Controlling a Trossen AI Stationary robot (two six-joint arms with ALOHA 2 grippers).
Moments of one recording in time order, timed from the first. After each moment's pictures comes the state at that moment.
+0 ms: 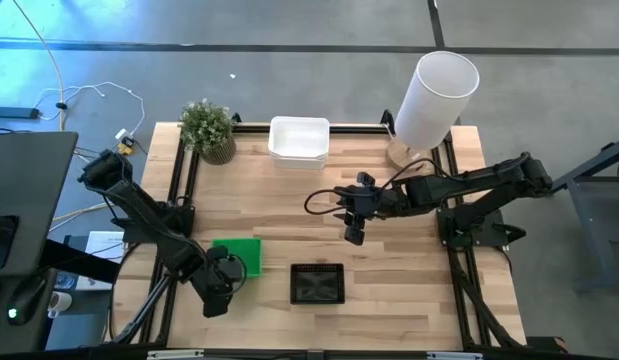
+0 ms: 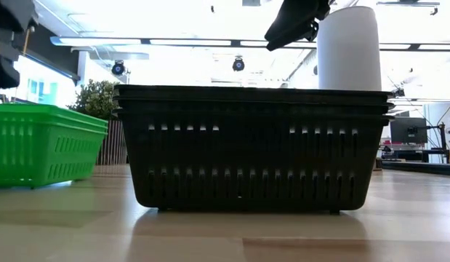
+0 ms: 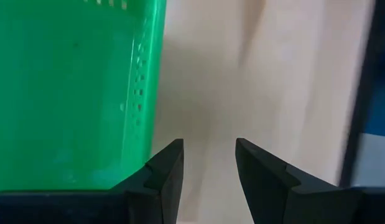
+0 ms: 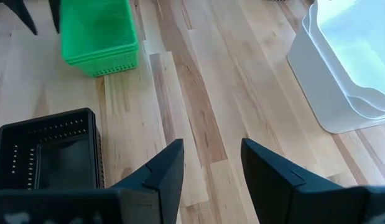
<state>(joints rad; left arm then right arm) -0.67 1.39 0.77 -0.57 -0.09 -0.97 0.16 1.41 1.19 -0.56 0.28 0.27</state>
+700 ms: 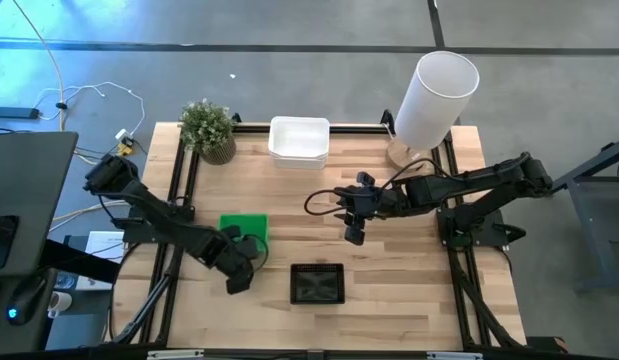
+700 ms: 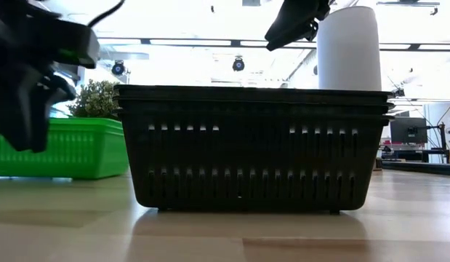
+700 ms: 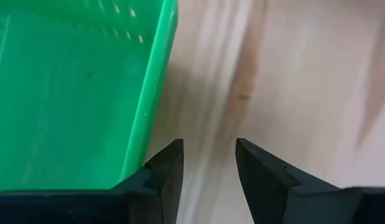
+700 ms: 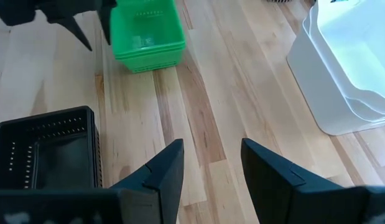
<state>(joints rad) -0.45 1.46 0.77 -0.61 -0.19 -0.81 0.16 1.41 1.19 -0.56 0.28 0.25</state>
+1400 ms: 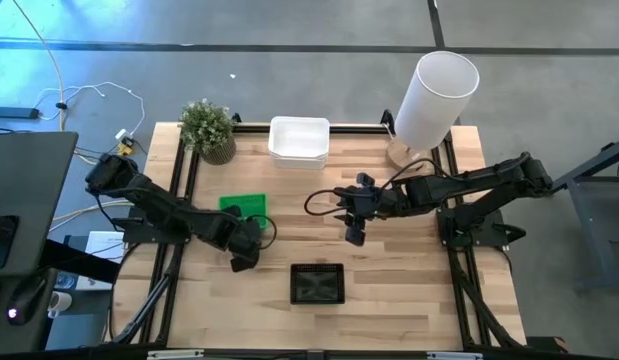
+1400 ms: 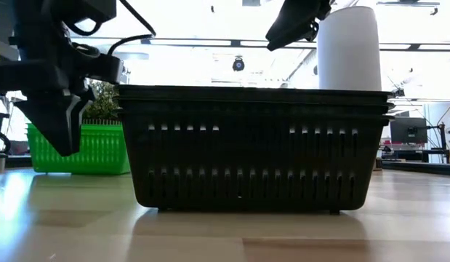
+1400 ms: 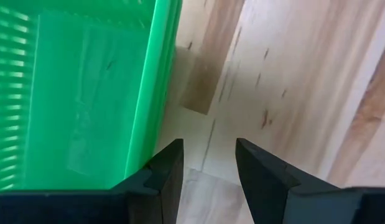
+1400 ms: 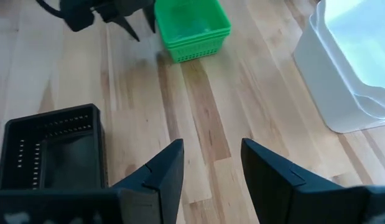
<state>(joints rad) -0.25 1.46 0.77 -0.75 -0.26 -0.65 0.16 1.41 1.19 -0.56 0.26 0.26</state>
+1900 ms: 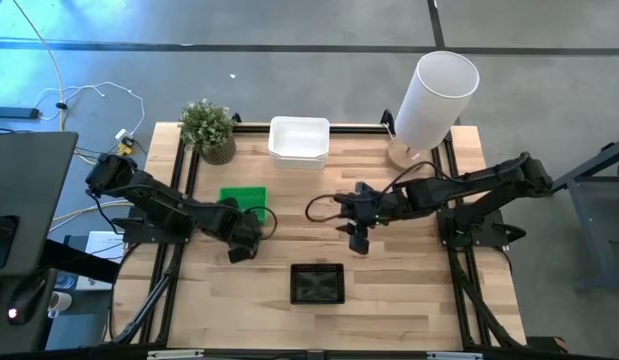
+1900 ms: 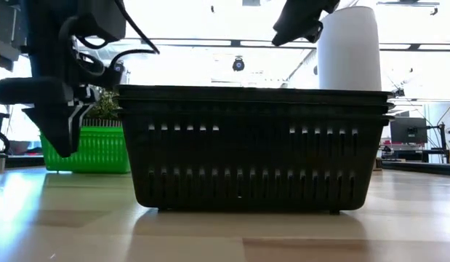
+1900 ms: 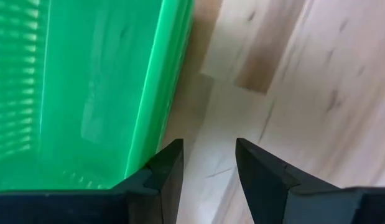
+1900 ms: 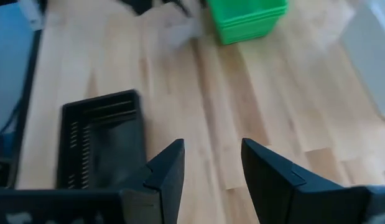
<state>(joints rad) -0.17 1.46 0.77 -0.85 -0.26 -0.59 0.19 1.41 1.19 -0.57 0.13 0.32</state>
